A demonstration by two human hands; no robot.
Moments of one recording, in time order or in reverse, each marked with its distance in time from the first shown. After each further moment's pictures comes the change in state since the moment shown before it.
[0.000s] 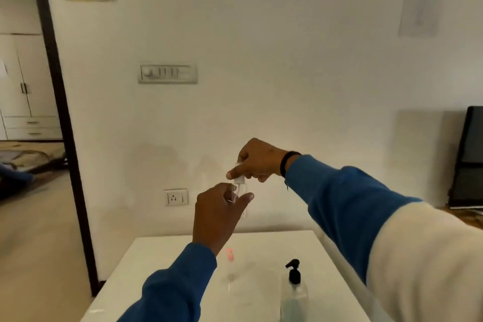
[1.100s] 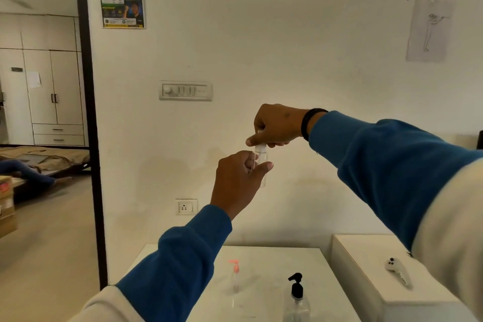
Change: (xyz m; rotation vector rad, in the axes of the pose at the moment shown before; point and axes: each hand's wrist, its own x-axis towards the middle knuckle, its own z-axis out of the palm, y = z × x) left_hand 0.036 0.088 -0.031 -0.065 0.076 0.233; right_hand -0.043 -0.081 -0.095 -0.558 0.112 -0.208
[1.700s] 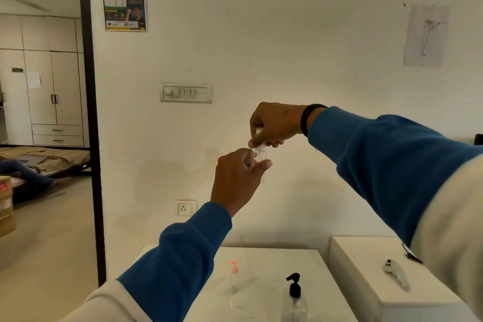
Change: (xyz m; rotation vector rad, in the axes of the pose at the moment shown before) left_hand 0.002 0.007 -0.006 0.002 0.033 0.008; right_hand -0.007 -0.011 -0.013 0.012 -0.040 -0.014
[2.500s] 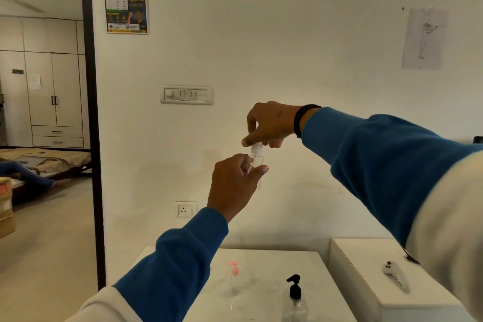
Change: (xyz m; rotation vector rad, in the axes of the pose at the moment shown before) left_hand -0.007 -0.004 -0.006 0.032 -0.008 -0.020; right_hand 0.001 -0.015 -0.001 -0.019 0.020 0.059
